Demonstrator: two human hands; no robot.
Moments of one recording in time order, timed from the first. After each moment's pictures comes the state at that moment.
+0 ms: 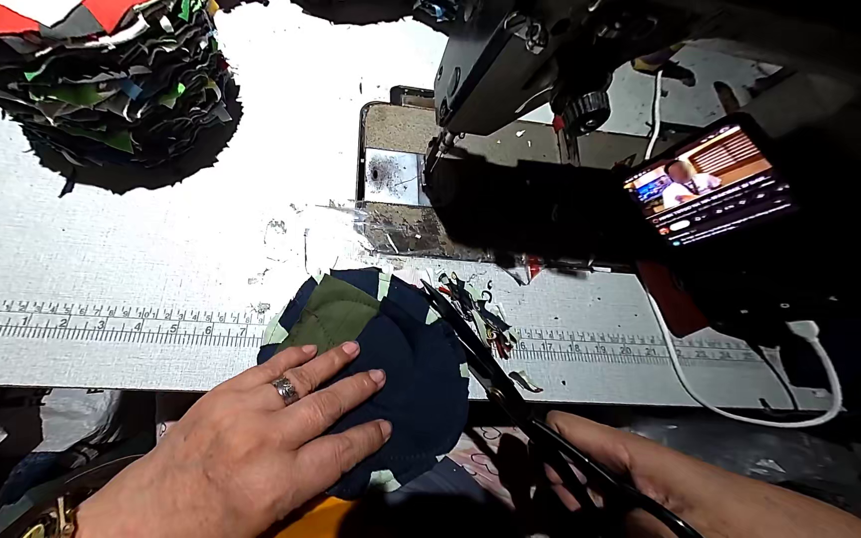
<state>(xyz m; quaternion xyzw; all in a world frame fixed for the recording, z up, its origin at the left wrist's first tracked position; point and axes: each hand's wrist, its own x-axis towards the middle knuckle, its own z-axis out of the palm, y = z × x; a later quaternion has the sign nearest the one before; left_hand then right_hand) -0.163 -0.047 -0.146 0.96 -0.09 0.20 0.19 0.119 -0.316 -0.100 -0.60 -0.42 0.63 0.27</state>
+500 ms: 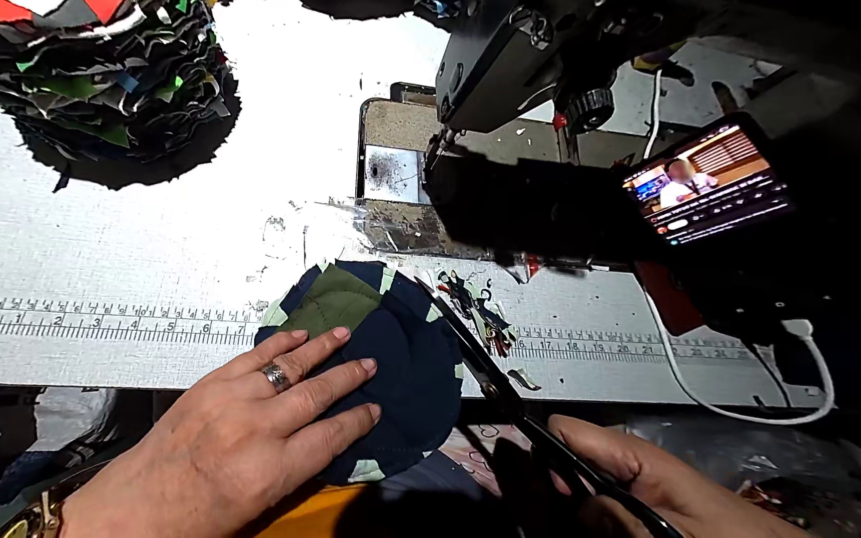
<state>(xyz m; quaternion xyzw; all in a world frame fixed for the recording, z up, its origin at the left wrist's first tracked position) -0.159 -0.041 -0.141 0.96 -0.09 0.21 0.16 0.094 -0.318 -0.092 -0.64 -0.39 0.57 0.33</state>
